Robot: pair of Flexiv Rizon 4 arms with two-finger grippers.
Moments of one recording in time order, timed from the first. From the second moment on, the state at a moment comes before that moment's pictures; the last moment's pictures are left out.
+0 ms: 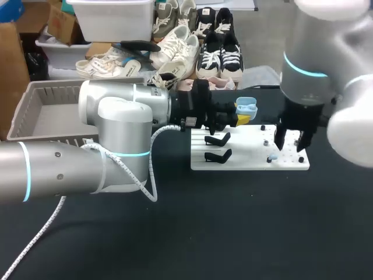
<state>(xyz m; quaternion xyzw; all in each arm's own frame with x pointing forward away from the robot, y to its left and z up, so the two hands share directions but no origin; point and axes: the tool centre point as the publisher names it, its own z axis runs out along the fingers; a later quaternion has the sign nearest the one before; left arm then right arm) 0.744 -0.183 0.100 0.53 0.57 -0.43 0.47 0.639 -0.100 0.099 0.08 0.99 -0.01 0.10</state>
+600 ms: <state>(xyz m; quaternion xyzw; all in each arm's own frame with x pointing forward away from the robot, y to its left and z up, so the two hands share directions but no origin) 0.744 -0.183 0.100 0.53 0.57 -0.43 0.47 0.648 -0.088 0.071 0.04 0.98 0.14 0.15</state>
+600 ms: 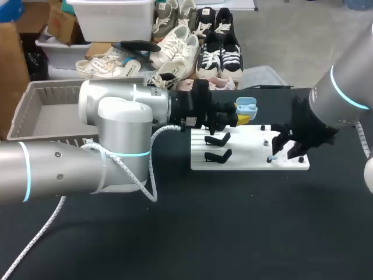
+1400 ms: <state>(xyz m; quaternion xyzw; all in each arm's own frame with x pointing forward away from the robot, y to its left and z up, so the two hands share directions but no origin) 0.744 -0.183 0.100 0.53 0.57 -0.43 0.47 0.660 -0.083 0.039 0.07 0.98 0.09 0.14</state>
